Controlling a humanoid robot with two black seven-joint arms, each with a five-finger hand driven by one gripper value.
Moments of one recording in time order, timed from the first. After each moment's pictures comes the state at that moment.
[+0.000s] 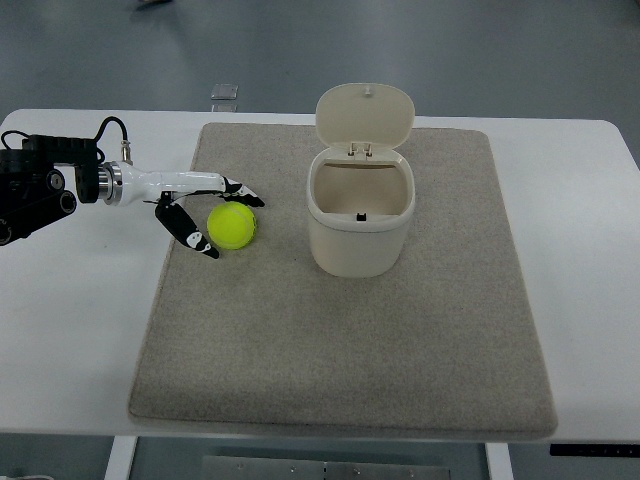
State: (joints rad) left arm -1.16 0.55 0.14 -0.80 1.09 -0.28 -0.60; right arm 0.04 0.00 -0.05 0.20 0.08 -0.13 0.07
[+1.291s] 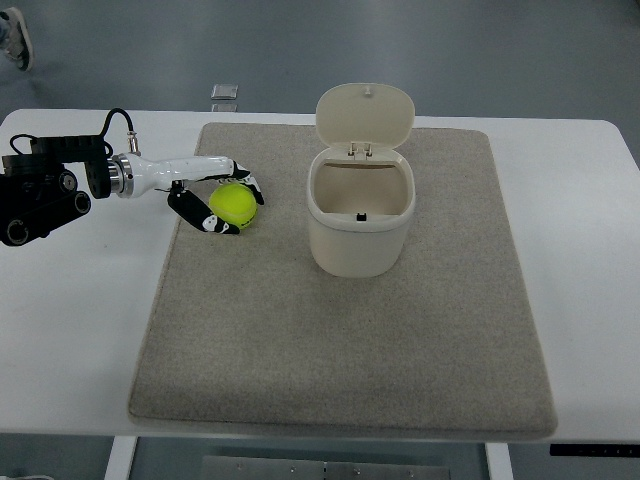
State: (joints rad) left arm -1.14 0.52 0.10 -0.78 1.07 -0.17 -0.60; right arm 0.04 0.00 -0.05 0.20 0.08 -0.13 0.07
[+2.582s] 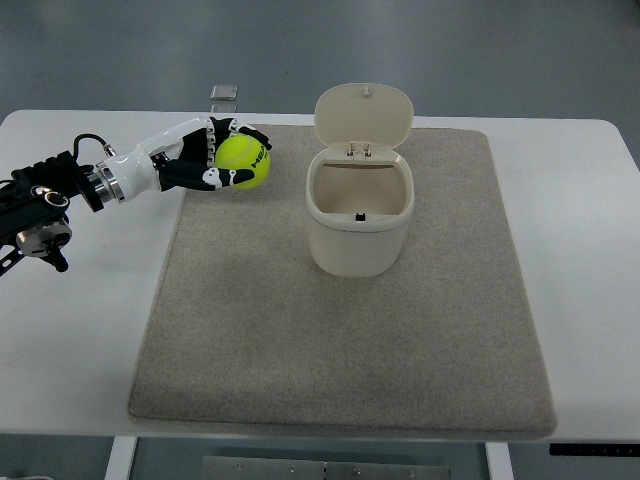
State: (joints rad) left arm -0.91 0.57 -0.27 -0.90 0.57 -0.45 -0.61; right arm 0.04 0.00 -0.05 0.20 0.08 -0.13 0.07
